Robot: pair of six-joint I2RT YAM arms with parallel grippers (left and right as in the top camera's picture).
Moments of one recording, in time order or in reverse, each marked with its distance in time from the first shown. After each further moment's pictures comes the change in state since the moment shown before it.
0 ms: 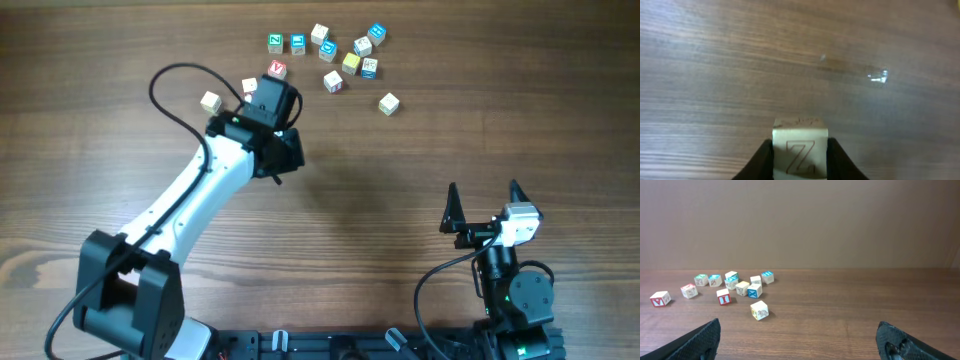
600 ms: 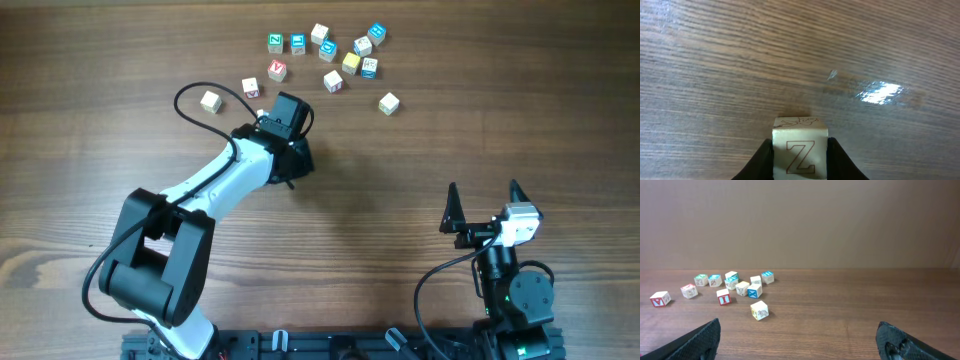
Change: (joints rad) left arm -0.026 0.154 -0.094 0.246 -0.001 -0.060; right arm 0.000 0.000 0.000 0.000 0.000 0.000
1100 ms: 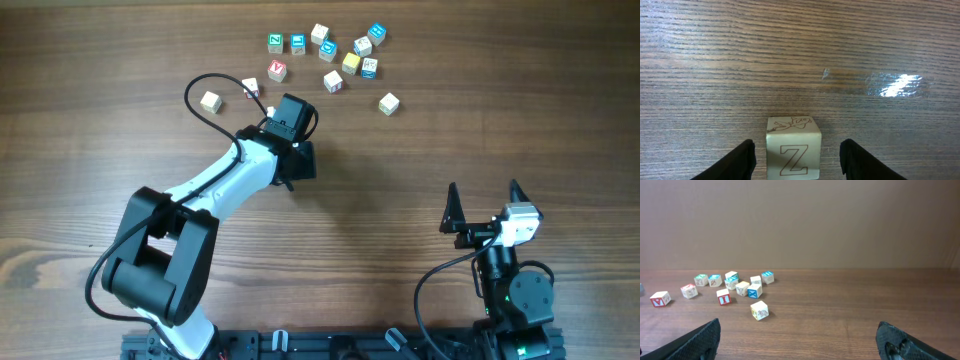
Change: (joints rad) left arm -0.018 0.008 0.000 0.005 -0.038 0.150; right arm 0.000 0.000 0.000 0.000 0.000 0.000
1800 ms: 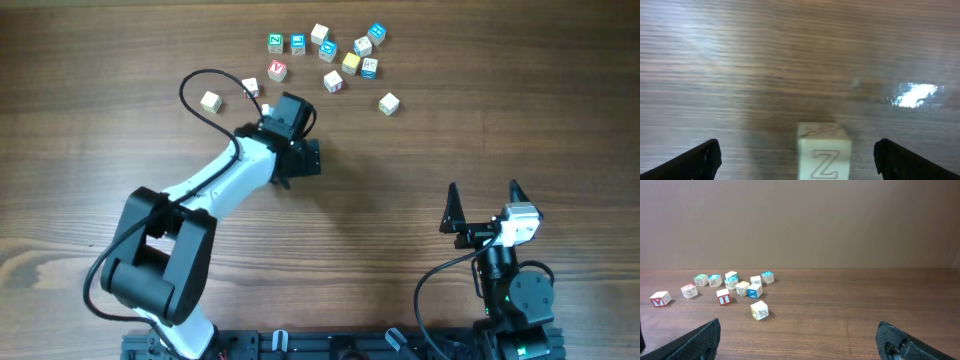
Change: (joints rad) left arm 0.014 -0.002 0.023 -0.048 -0.088 0.010; right arm 0.000 0.000 0.000 0.000 0.000 0.000
